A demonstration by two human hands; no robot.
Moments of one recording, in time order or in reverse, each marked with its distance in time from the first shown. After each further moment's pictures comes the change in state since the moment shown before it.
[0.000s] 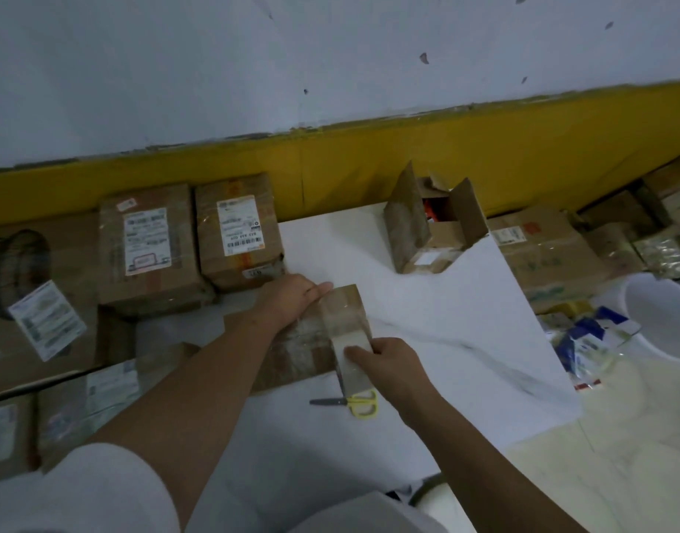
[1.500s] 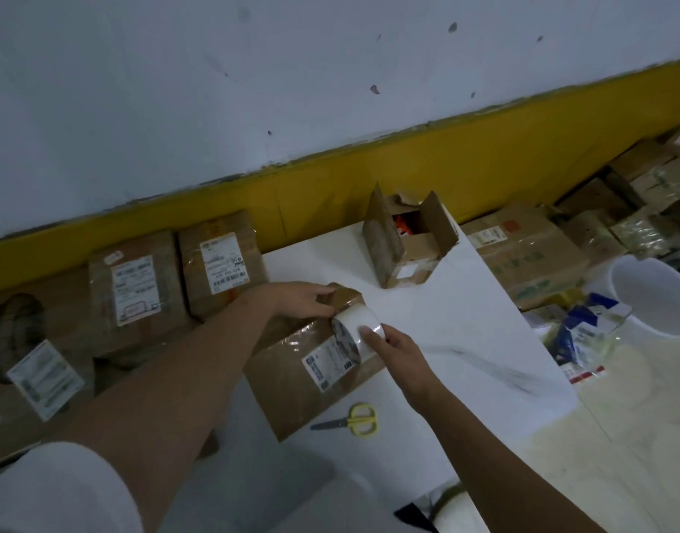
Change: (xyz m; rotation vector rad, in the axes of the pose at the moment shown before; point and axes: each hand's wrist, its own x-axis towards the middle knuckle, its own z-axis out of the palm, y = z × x) left_hand 0.020 0.070 -0.061 0.164 -0.515 0.105; right_hand 0.023 0.013 -0.033 0.470 0.014 -0.175
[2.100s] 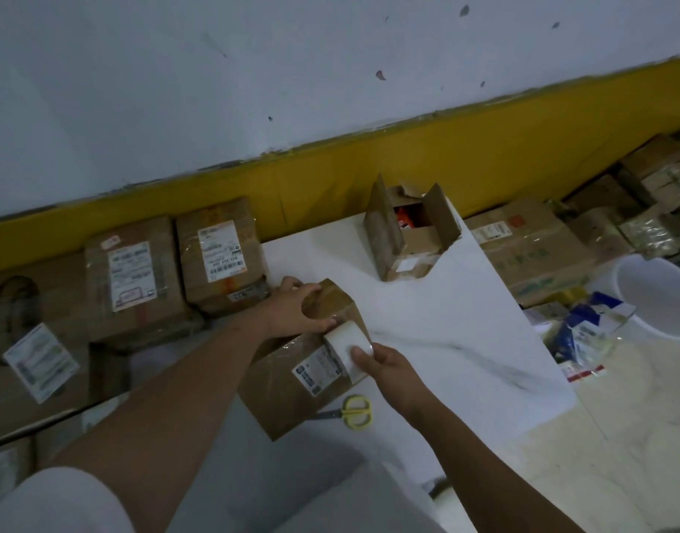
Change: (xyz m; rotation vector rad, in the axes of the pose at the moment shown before) left_hand -0.005 -0.028 0.048 -0.116 0.246 -0.076; right_hand -0.012 0.024 0.002 -0.088 -0.107 0.080
